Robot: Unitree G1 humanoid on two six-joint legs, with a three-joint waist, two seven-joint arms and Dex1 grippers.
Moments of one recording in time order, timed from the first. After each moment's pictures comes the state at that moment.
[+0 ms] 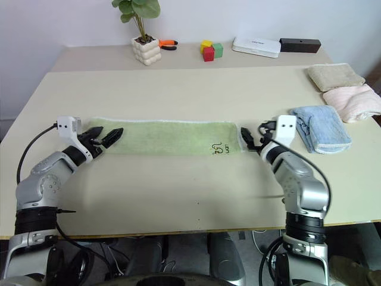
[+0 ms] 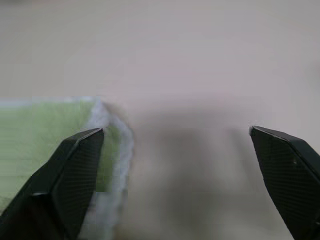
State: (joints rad) left arm -0.32 0.49 0.31 0.13 -0.50 0.49 -0.57; right arm -0.30 -0.32 -0.37 -0.18 0.48 0.80 0.24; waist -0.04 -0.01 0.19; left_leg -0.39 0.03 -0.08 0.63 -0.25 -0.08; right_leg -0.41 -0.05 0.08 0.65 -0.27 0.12
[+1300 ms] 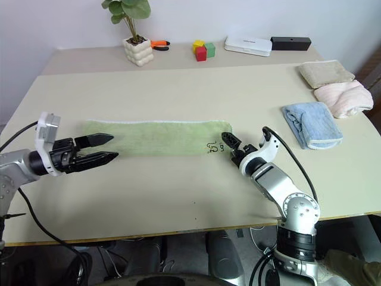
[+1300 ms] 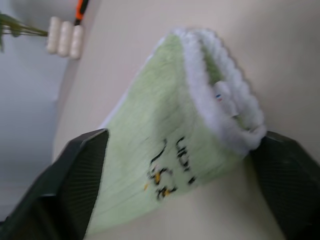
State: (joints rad) left arm -0.19 0.83 0.31 -0.12 -0.80 0.69 -1.15; right arm -0.21 -0.19 -0.28 -0.22 1.46 0.78 -0.52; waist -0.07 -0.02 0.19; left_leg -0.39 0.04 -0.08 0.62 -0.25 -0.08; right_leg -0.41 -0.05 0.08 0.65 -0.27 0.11
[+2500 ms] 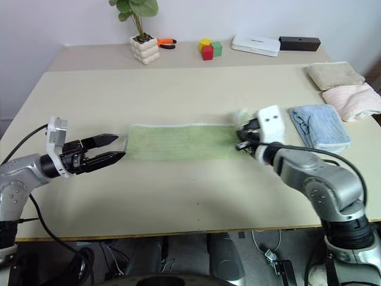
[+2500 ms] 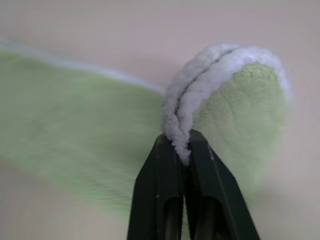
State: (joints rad) left arm -0.17 0.76 0.29 -0.12 -0.76 0.62 -1.09; right arm -0.32 -0.74 0.05 -0.50 0.85 0.91 0.06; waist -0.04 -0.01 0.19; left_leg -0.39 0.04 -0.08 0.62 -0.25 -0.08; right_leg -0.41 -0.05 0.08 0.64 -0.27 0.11
